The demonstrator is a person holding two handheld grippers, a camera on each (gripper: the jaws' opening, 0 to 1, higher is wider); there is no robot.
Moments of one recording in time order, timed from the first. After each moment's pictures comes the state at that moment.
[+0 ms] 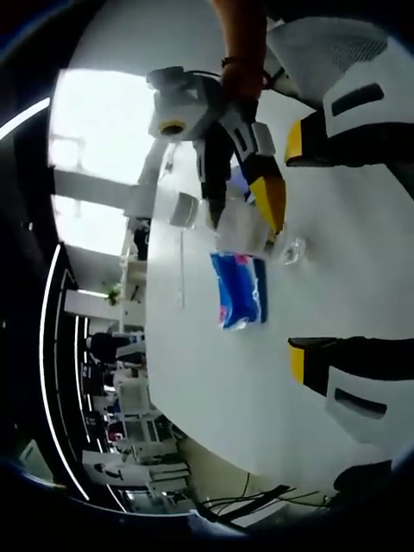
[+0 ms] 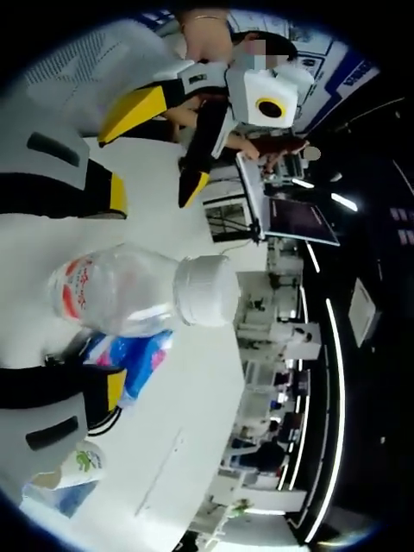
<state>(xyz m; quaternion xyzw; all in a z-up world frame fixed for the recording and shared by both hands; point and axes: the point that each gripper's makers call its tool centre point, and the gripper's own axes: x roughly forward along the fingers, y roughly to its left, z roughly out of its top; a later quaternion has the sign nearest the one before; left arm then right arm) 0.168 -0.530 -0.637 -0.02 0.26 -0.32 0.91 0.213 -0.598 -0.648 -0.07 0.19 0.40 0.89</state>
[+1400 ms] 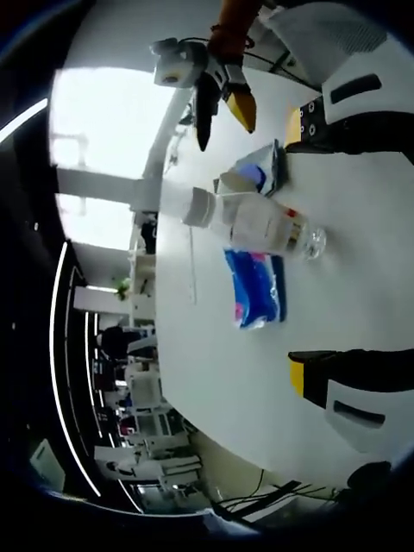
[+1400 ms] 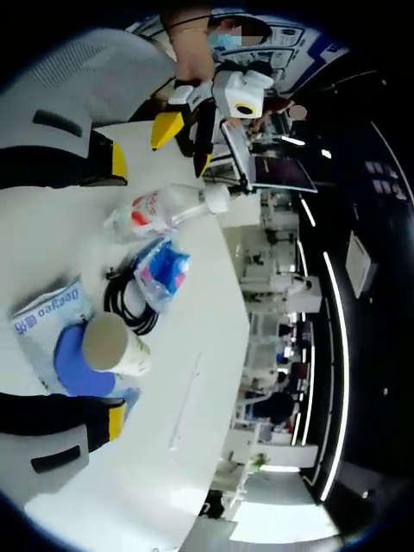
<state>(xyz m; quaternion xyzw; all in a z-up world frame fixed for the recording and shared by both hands) 0.187 -0.549 -0.631 0.01 0.22 -0.30 0.93 0.192 -0.733 -0.626 -0.05 0.20 0.29 0.94</state>
